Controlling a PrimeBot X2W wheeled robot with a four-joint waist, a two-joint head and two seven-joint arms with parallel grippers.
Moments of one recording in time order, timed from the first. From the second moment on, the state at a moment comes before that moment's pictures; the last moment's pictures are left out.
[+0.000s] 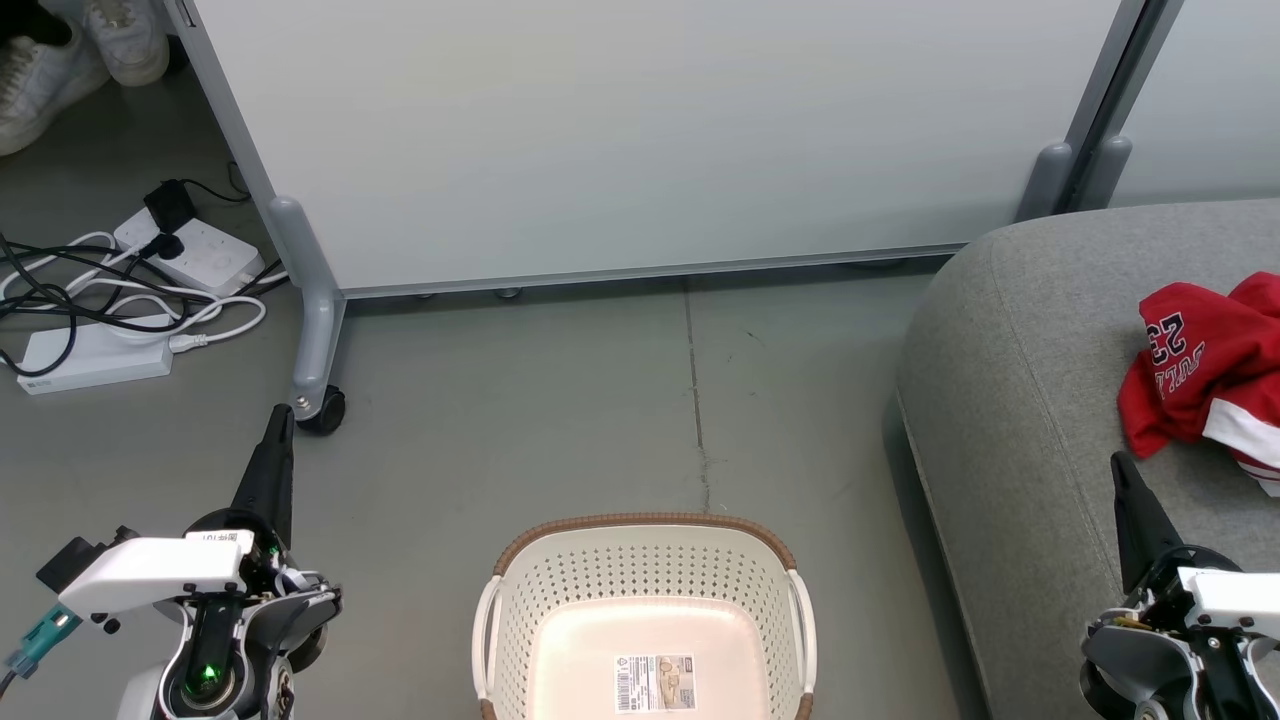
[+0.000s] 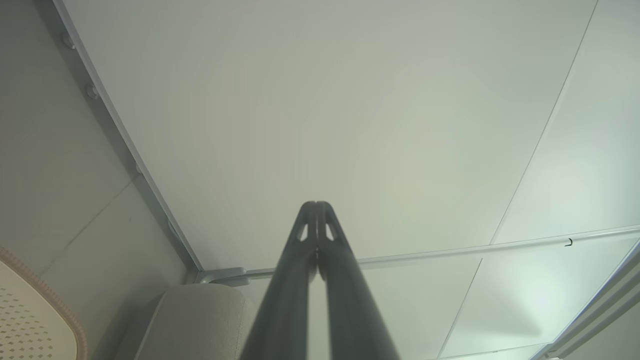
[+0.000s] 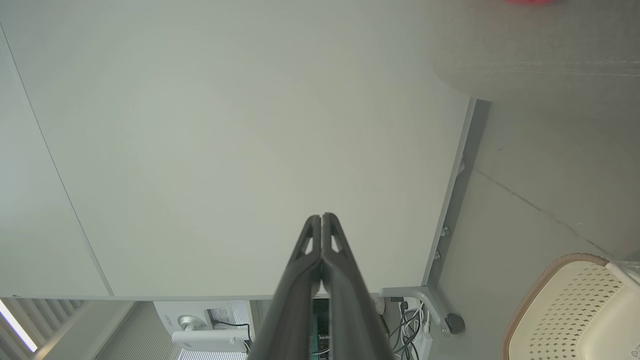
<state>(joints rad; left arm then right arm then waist) -0.23 0.05 0.12 0.38 -1.60 -0.13 0.17 -0.12 -0.05 -0.12 0.27 1.61 0.13 0.05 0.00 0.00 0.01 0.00</state>
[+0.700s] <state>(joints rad) -0.23 0.05 0.12 0.38 -1.60 -0.13 0.17 -0.13 -0.05 -0.12 0.27 1.61 0.13 0.05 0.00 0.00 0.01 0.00</state>
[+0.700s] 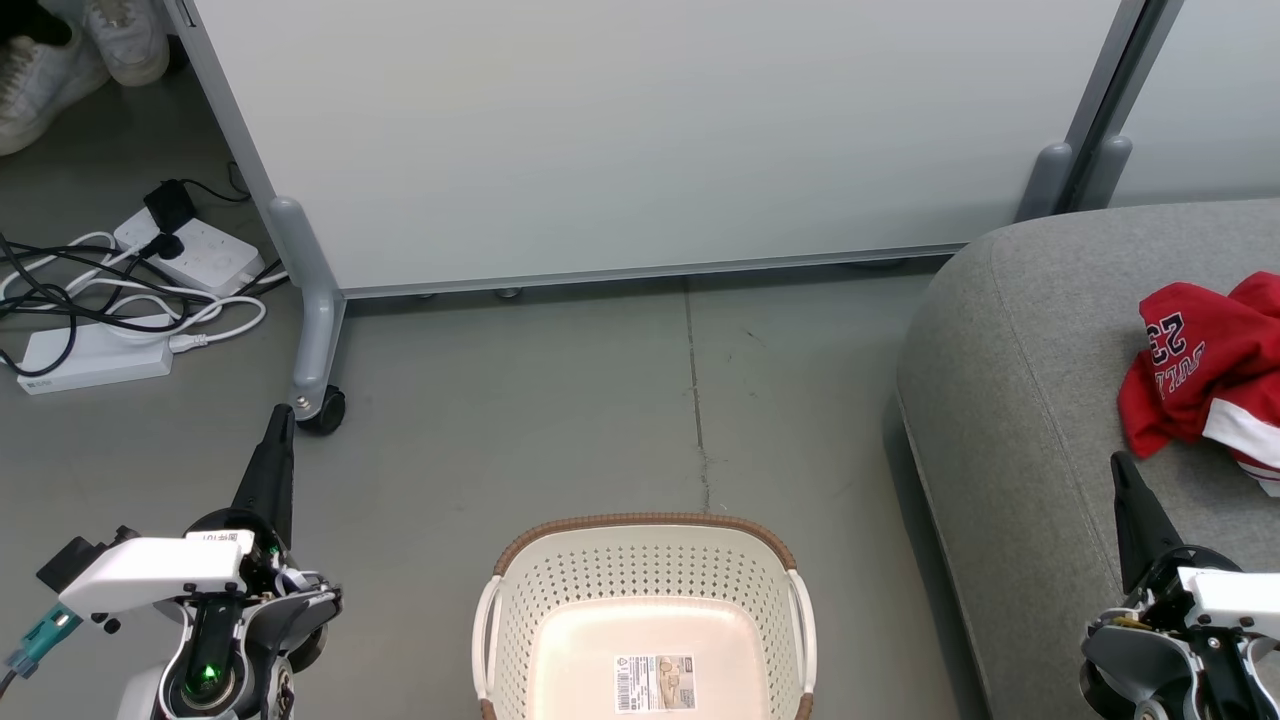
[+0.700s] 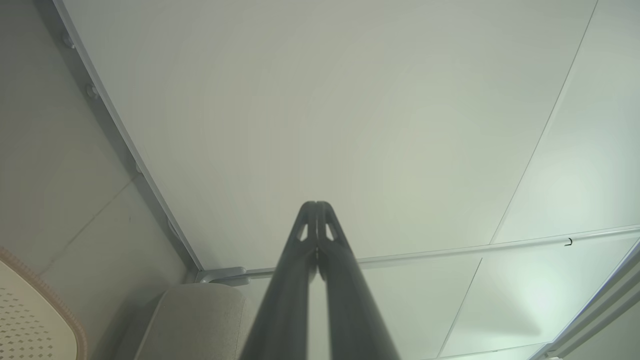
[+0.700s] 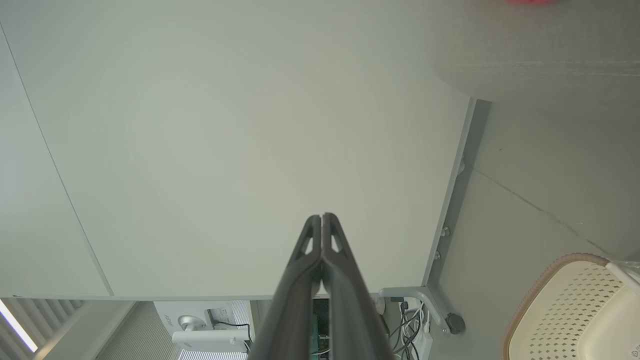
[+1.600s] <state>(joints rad) -0.23 0.05 0.12 0.38 -1.60 -0.13 0.17 -0.13 -0.05 -0.12 0.27 1.61 0.13 0.05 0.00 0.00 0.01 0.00</state>
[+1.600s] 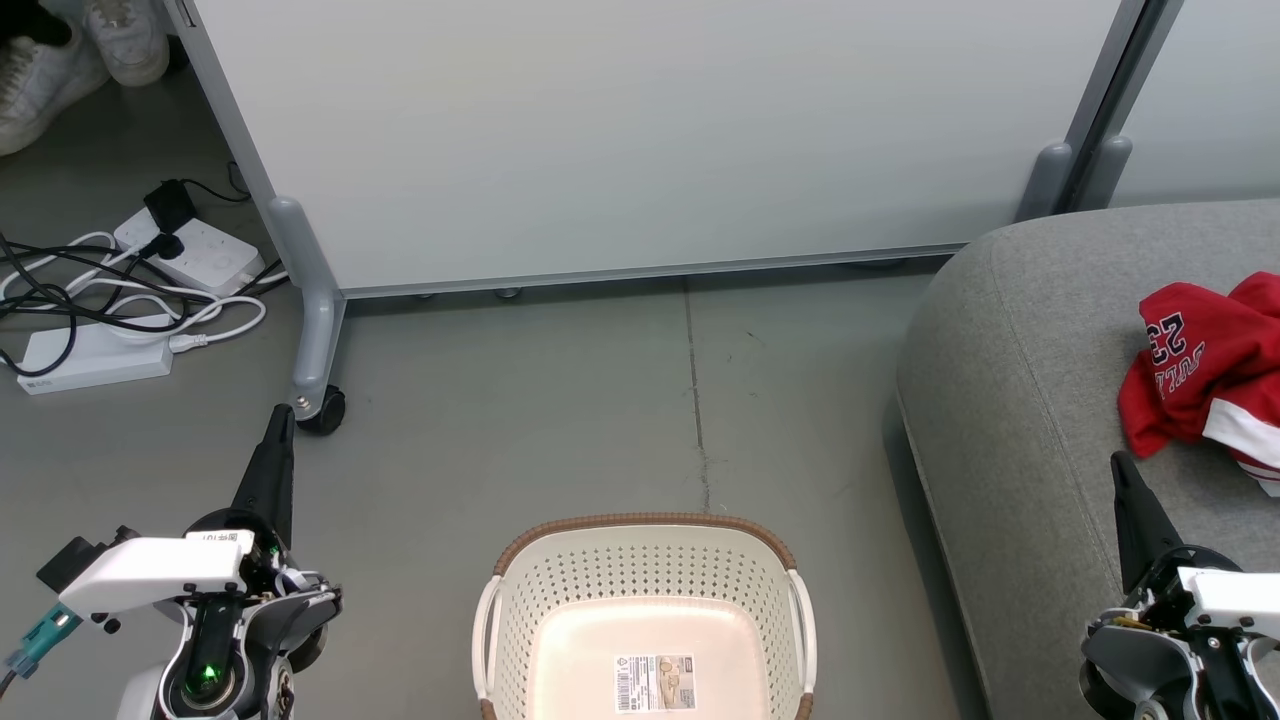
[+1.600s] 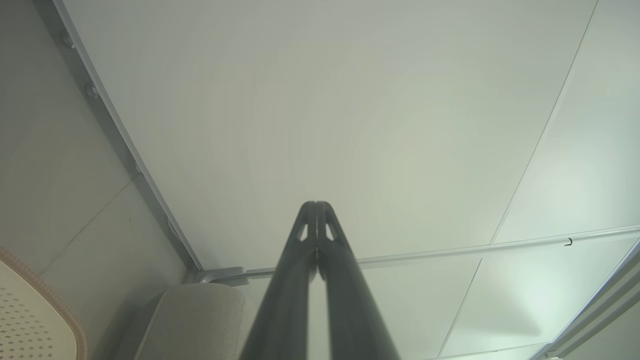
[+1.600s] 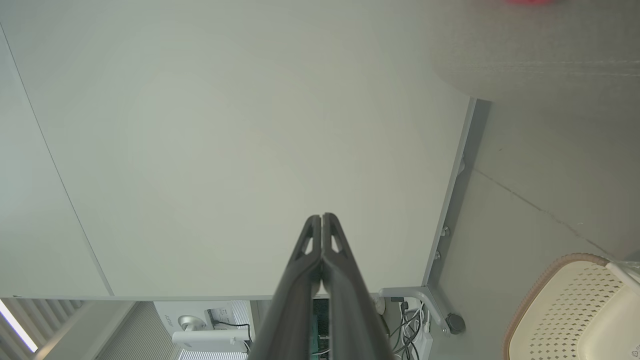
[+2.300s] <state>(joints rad) -0.23 0.05 0.12 0.38 -1.60 -0.13 0.17 -0.13 -0.05 -0.12 0.27 1.61 0.13 0.05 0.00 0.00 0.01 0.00</state>
